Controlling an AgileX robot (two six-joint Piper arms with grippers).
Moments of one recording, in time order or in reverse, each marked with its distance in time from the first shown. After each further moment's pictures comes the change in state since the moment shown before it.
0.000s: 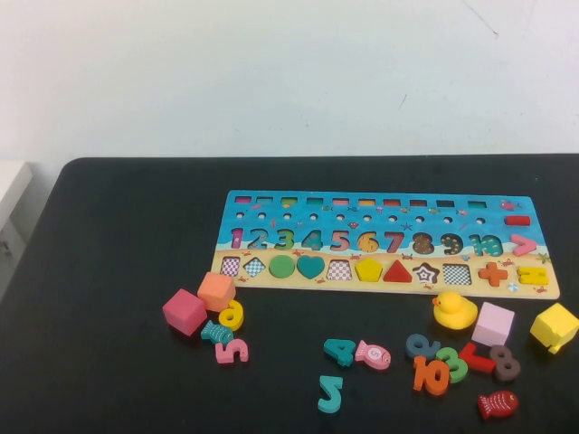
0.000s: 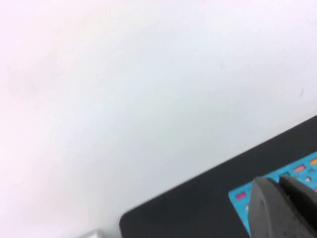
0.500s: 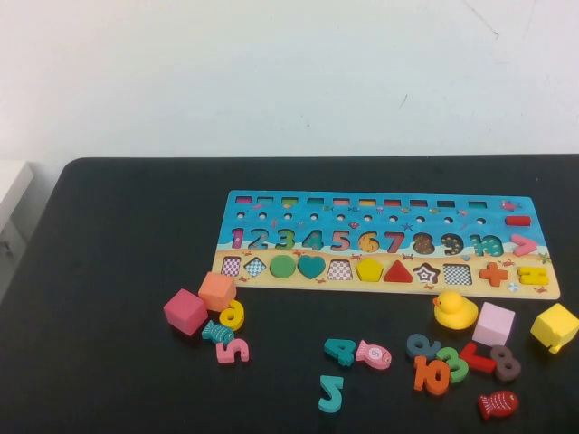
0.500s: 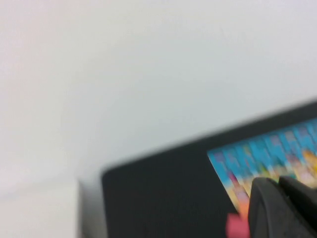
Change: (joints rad) right arm 0.000 0.000 0.000 0.000 0.000 0.000; left arm 0.000 -0.800 0.921 0.005 -0.215 -0.200
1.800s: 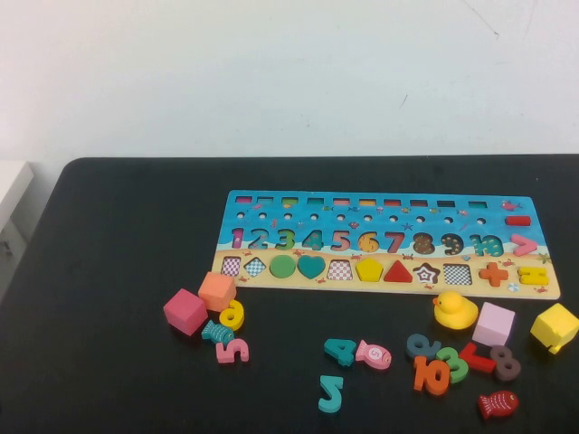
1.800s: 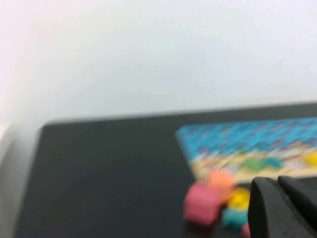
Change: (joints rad) right arm 0.000 0.000 0.000 0.000 0.000 0.000; left arm 0.340 -0.484 1.112 -0.283 -0.834 -0.073
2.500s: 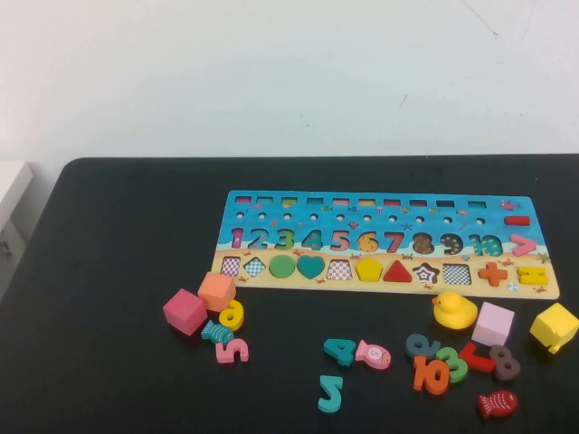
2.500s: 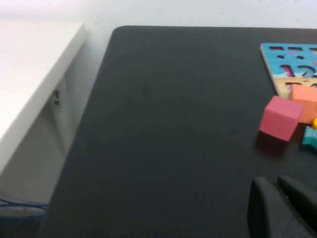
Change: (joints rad) right arm 0.000 -0.002 0.000 0.000 0.000 0.000; left arm 0.217 -0.068 0.166 -0.053 0.103 0.045
